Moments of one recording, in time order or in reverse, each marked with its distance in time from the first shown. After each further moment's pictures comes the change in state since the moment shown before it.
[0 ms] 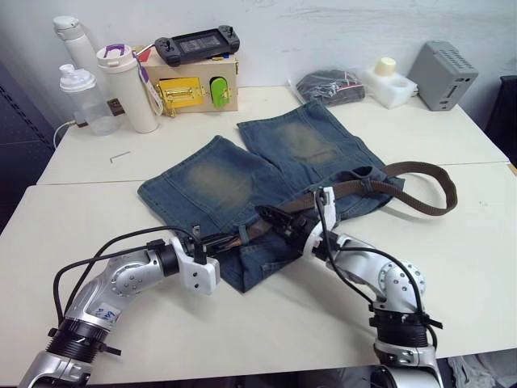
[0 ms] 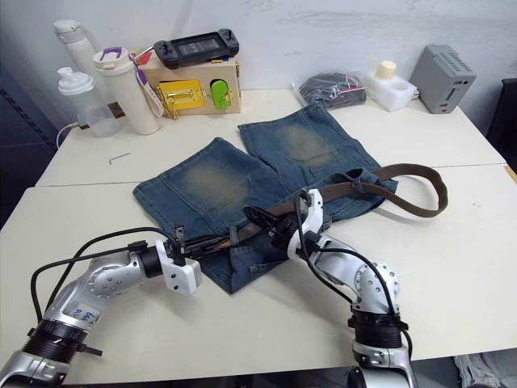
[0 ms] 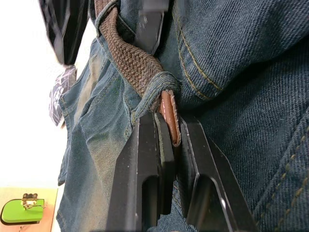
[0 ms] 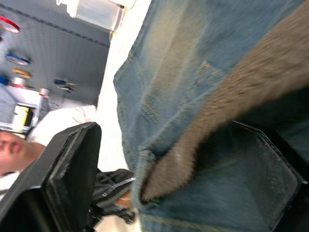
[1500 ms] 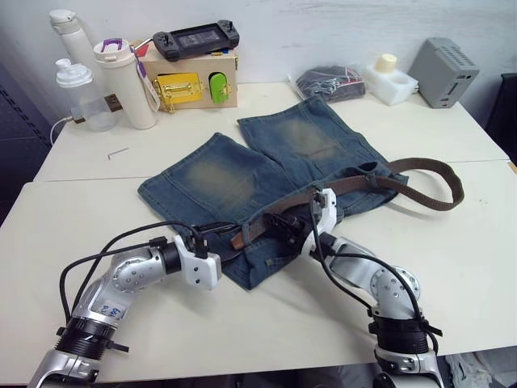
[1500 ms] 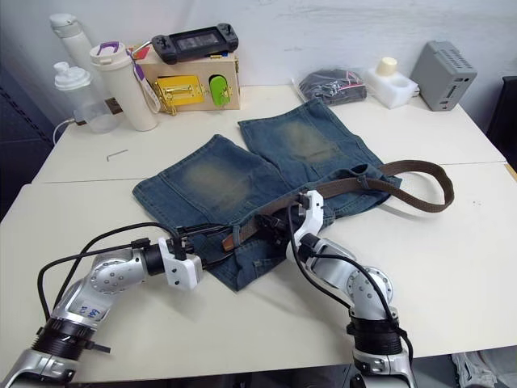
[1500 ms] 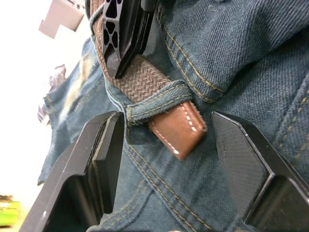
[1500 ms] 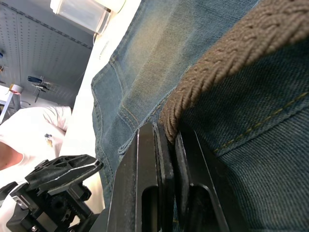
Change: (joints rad) left arm -0.032 -0.055 0.019 0.042 -0.045 -0.009 -0.063; right arm 0.036 -0.032 0.069 -0.060 -0.214 -0.060 0.142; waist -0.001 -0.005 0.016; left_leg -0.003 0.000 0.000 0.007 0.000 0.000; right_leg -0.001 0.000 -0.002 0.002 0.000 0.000
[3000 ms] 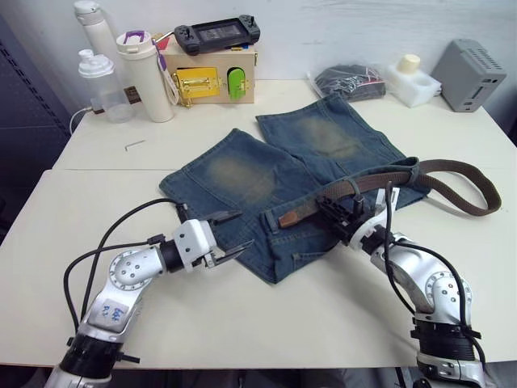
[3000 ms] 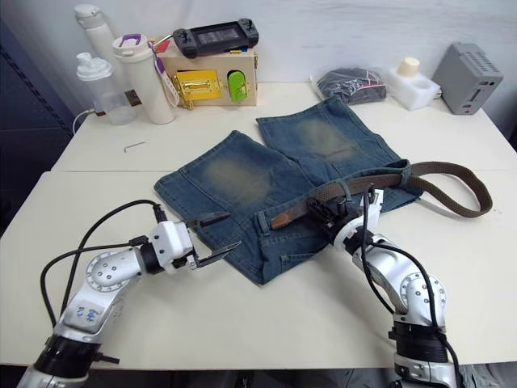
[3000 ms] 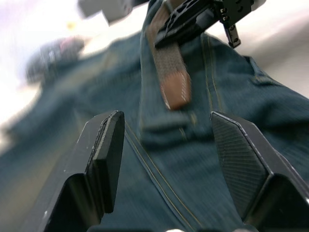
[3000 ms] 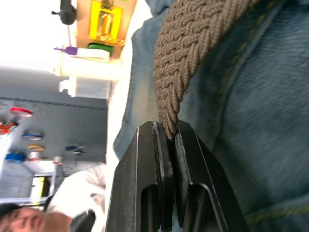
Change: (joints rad) left arm 0.111 -0.072 0.055 -0.334 -0.548 0.626 -0.132; right arm 0.054 -0.209 -0.150 0.085 0.487 -0.235 -0.192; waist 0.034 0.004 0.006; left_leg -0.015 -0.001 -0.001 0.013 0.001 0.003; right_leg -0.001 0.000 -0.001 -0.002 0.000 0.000
